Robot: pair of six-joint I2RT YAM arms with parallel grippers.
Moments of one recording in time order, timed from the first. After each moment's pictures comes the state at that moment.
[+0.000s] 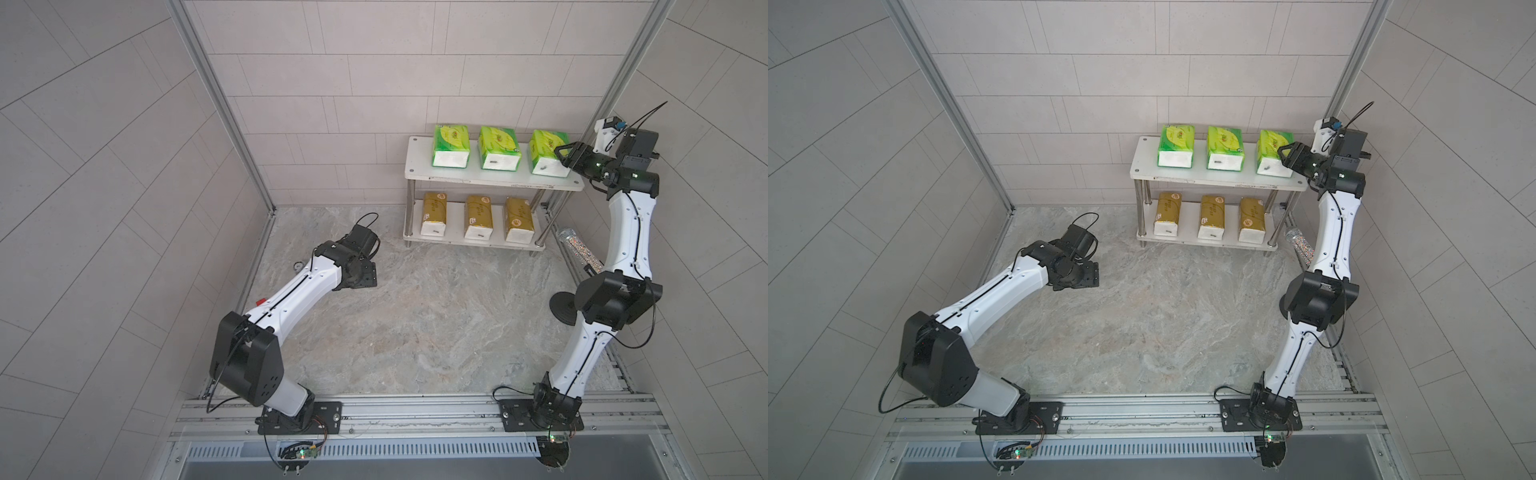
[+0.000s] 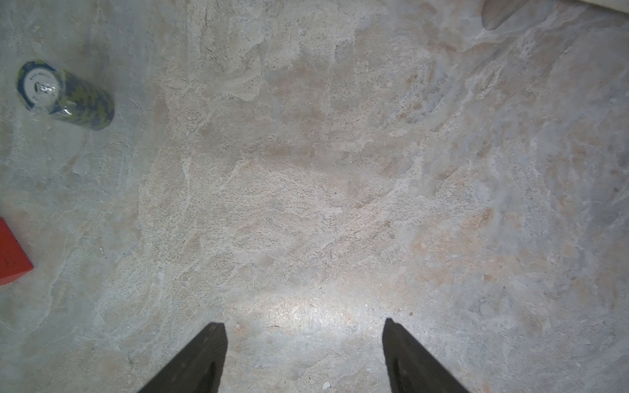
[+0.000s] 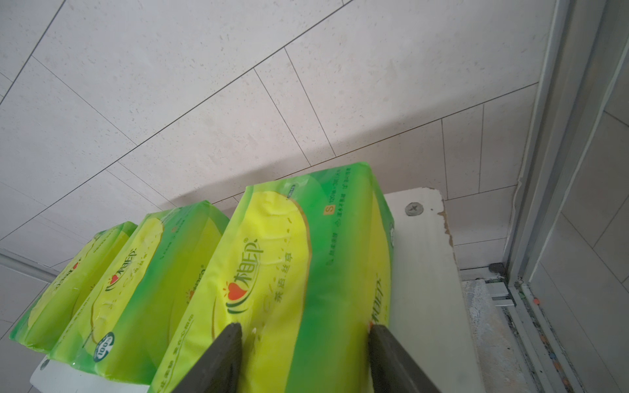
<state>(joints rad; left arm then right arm) -0.47 1.53 1.27 -0.97 -0.18 -0.55 -0.42 2.07 2.45 -0.73 -0.60 0.30</state>
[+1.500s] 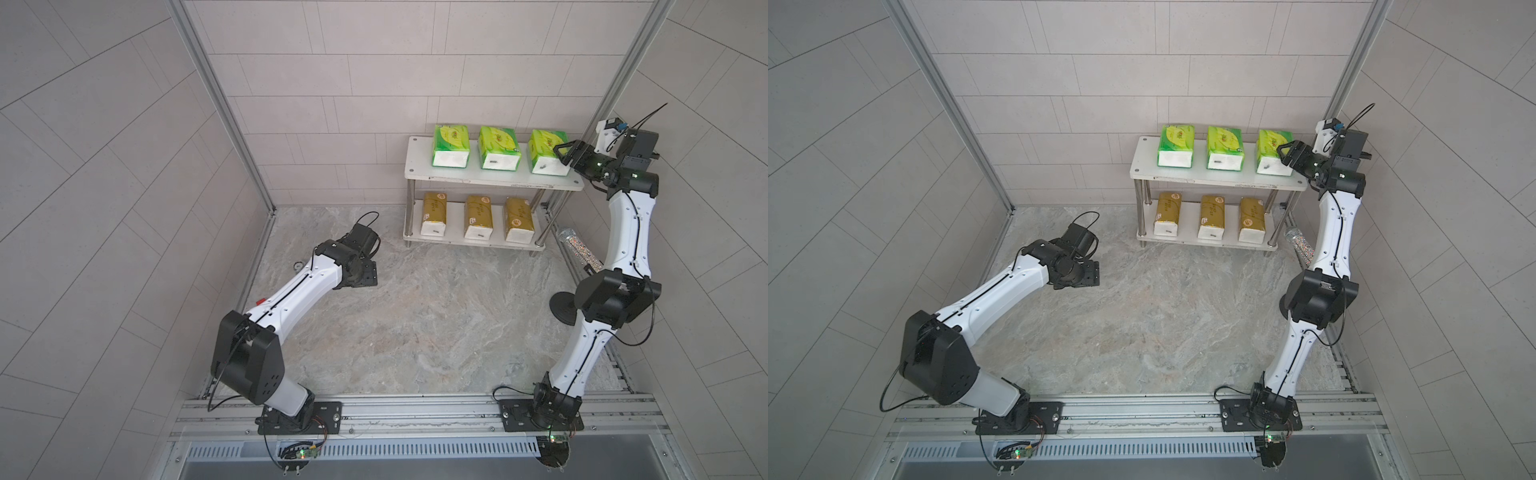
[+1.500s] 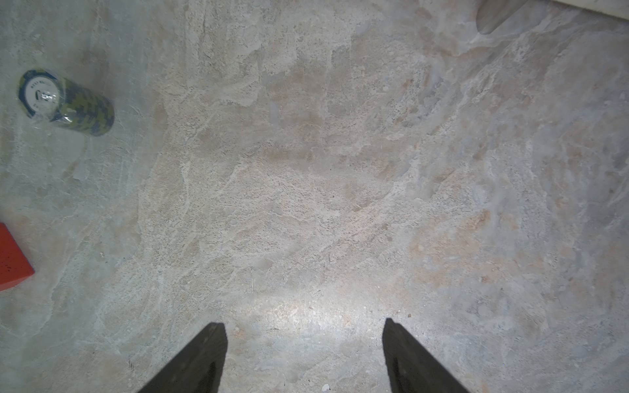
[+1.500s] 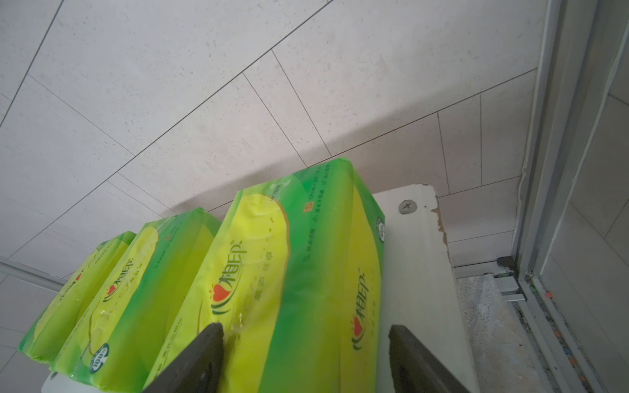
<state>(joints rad) -0.47 1.53 1.29 -0.97 -0.18 -0.54 -0.43 2.09 2.47 -0.71 -0.62 0.37</state>
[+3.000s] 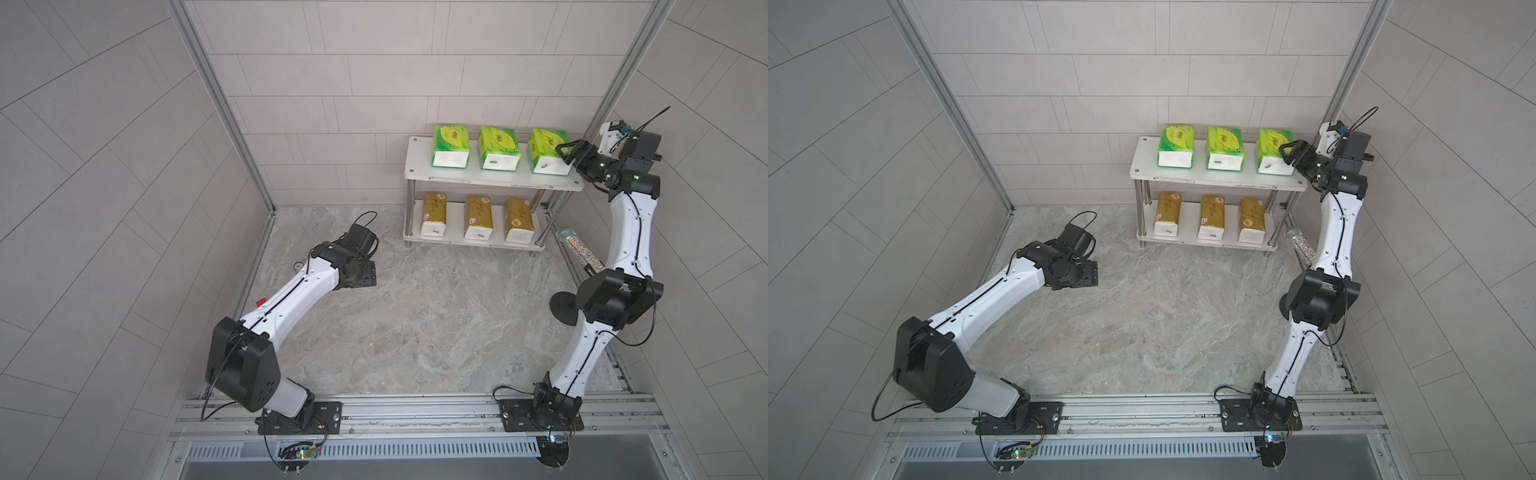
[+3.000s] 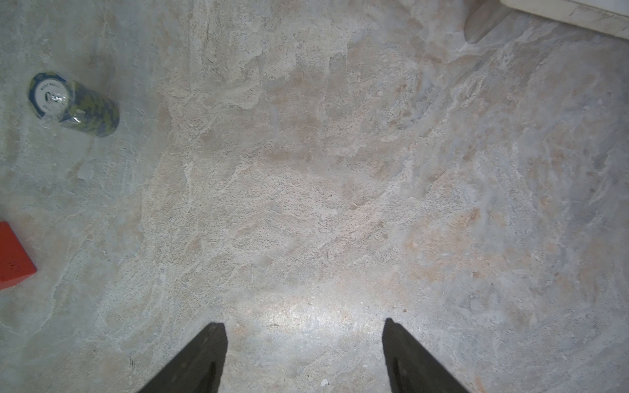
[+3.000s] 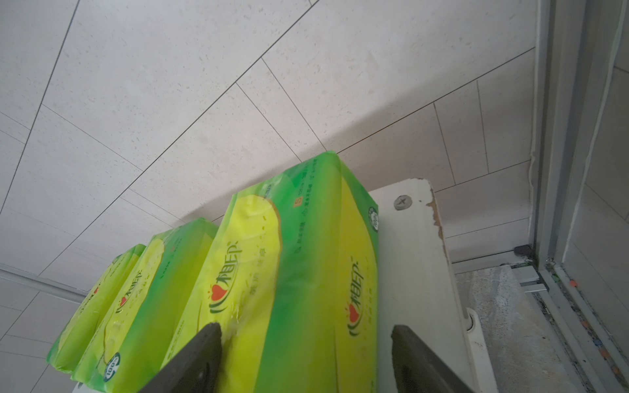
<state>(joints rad) -0.47 1.49 1.27 -0.97 -0.17 -0.54 -0.44 2.08 2.43 -0.67 -0.65 0.45</state>
